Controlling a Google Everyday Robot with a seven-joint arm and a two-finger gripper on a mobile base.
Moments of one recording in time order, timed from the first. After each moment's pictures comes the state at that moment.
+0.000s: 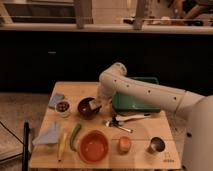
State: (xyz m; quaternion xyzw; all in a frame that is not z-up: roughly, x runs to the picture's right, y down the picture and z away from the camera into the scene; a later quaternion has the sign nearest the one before) arm -0.007 0.064 0.829 -0.21 -0.15 -0.16 0.95
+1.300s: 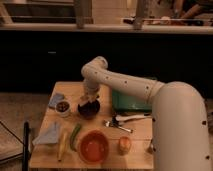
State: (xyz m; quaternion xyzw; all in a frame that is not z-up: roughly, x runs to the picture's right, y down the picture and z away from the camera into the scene) arm -0.086 0.048 0.855 -0.23 -0.17 -0.24 0.93
